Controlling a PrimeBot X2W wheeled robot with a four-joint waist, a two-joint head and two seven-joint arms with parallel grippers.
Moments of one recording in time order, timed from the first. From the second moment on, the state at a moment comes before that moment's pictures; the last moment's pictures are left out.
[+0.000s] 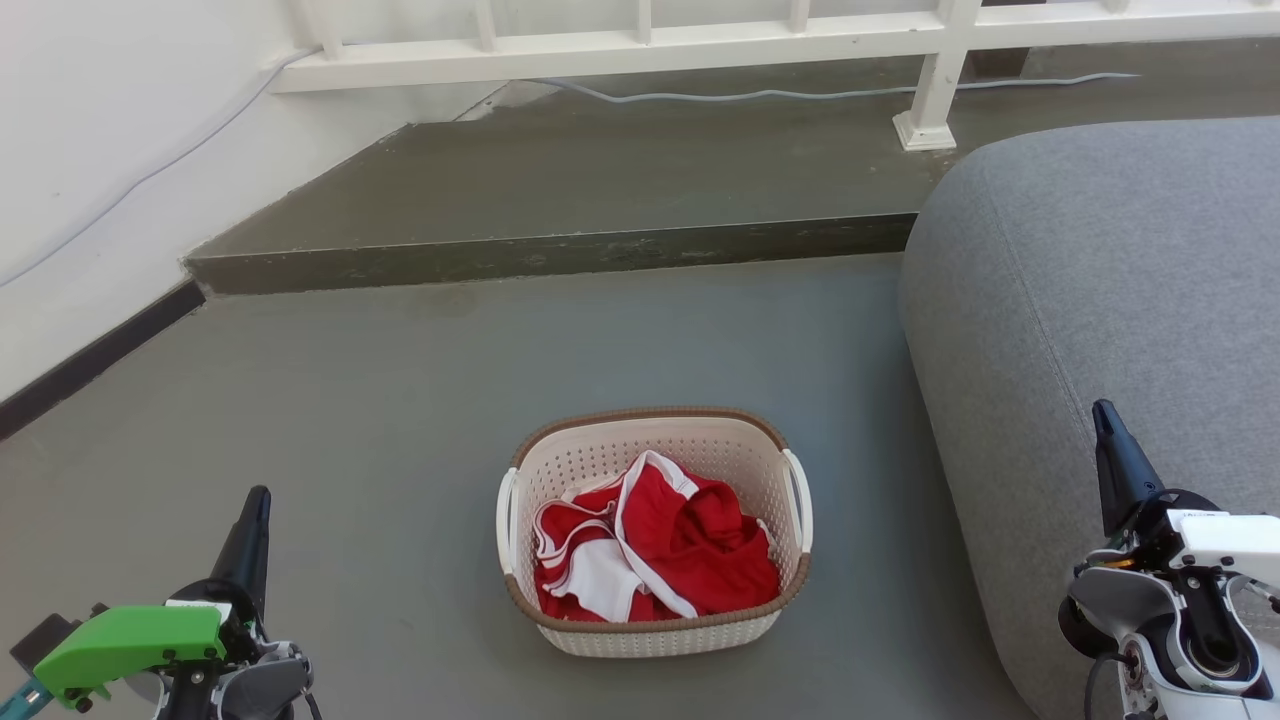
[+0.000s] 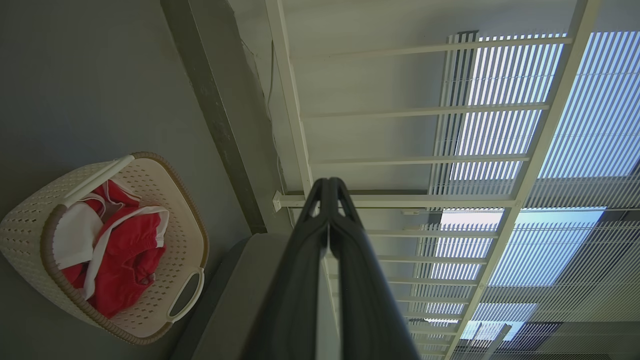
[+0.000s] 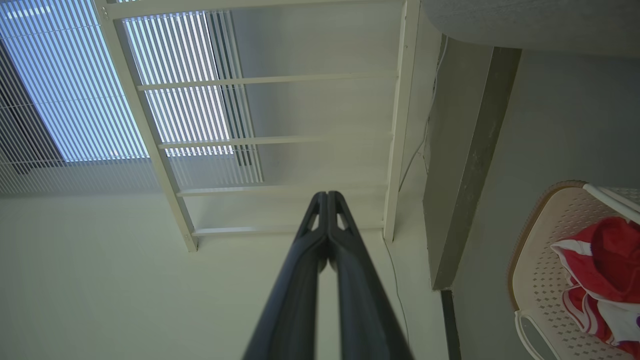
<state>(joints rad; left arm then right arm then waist) -0.06 0.05 0.07 0.28 -1.63 -0.12 0.10 -0.06 -0.03 -0.13 0.28 1.60 0.12 0.11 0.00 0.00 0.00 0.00</state>
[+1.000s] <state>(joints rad) -0.03 0.03 0.06 0.31 -1.62 -0.12 0.10 -0.02 -0.02 -0.13 0.31 1.60 0.12 0.11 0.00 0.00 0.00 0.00</state>
